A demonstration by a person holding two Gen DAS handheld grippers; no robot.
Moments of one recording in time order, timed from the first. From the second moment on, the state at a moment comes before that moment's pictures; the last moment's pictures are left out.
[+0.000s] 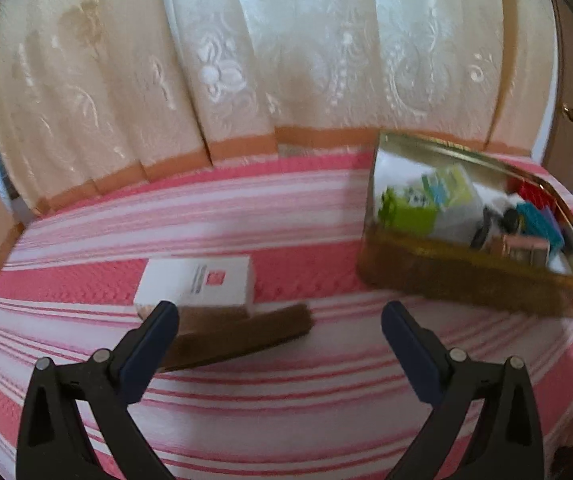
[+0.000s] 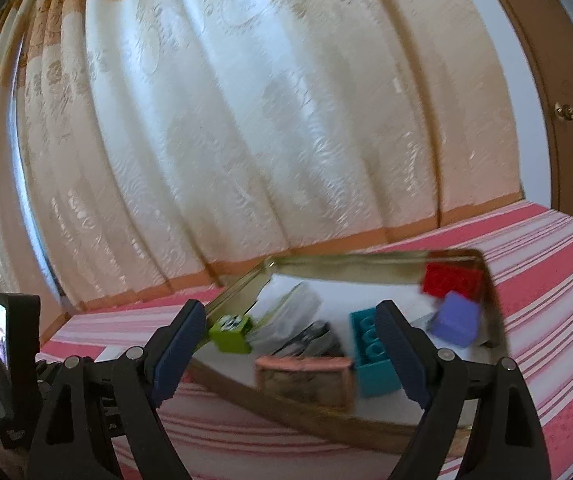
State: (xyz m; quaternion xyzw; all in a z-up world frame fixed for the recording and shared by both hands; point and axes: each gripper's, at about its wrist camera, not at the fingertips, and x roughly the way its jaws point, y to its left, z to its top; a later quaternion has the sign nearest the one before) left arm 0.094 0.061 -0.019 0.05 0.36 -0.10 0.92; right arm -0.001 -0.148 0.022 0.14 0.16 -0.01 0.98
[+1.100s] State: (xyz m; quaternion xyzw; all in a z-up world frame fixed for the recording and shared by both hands) left arm 0.101 0.100 -0.034 0.04 0.45 -0.20 0.87; right arm 0.013 -0.111 0.020 0.11 0.20 0.03 0.97
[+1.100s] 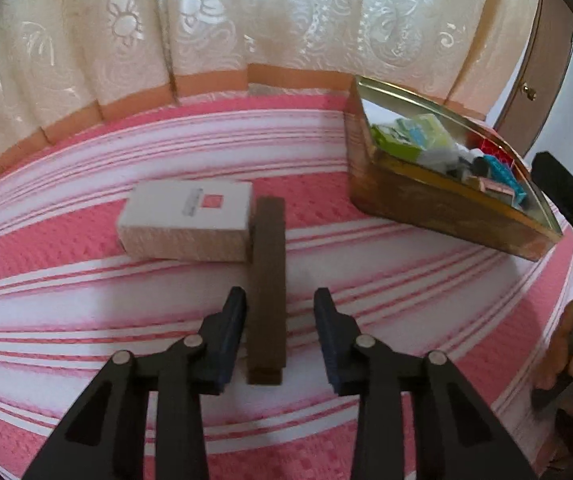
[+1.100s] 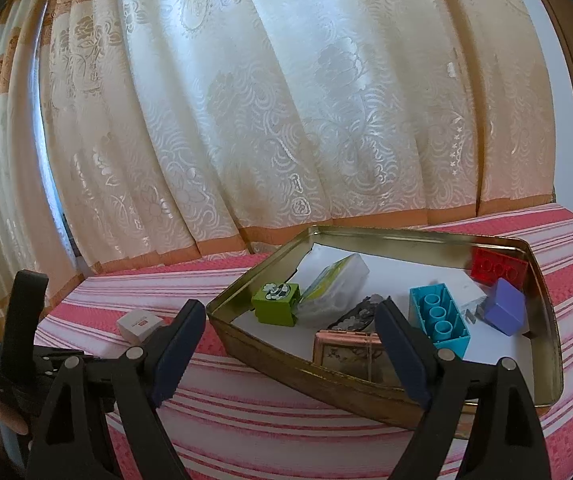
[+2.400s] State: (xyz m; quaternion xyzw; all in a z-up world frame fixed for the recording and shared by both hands) left arm 0.105 0.215 0.008 -0.08 0.35 0.02 0.93; right arm 0.125 0.049 -0.006 0.02 0.34 0.24 0.91
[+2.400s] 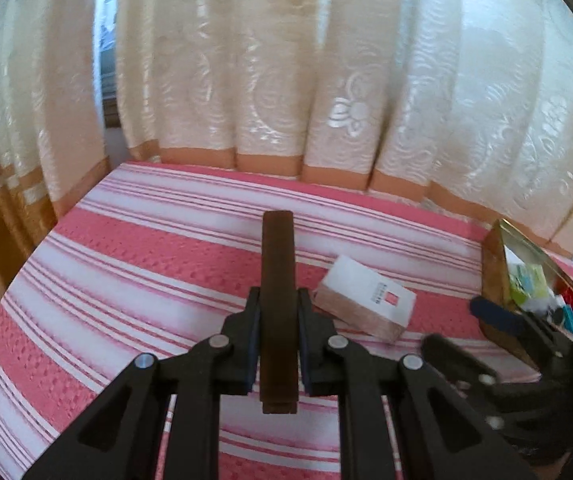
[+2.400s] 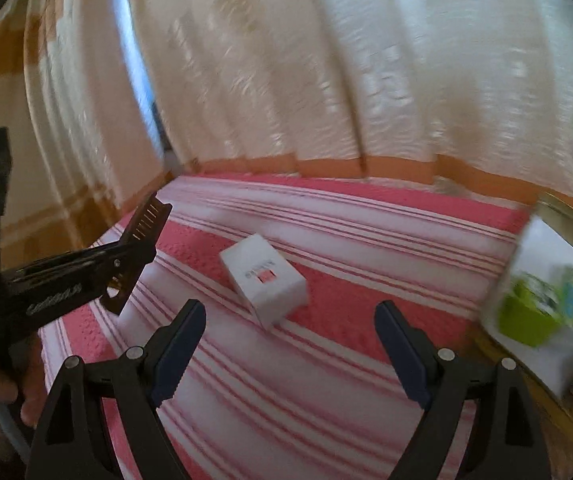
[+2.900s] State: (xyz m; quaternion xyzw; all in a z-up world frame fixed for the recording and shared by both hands) left arm 0.112 0.232 -0.008 -0.08 0.37 0.09 0.92; right arm 0.182 0.113 -0.032 -0.07 0.42 0.24 0.87
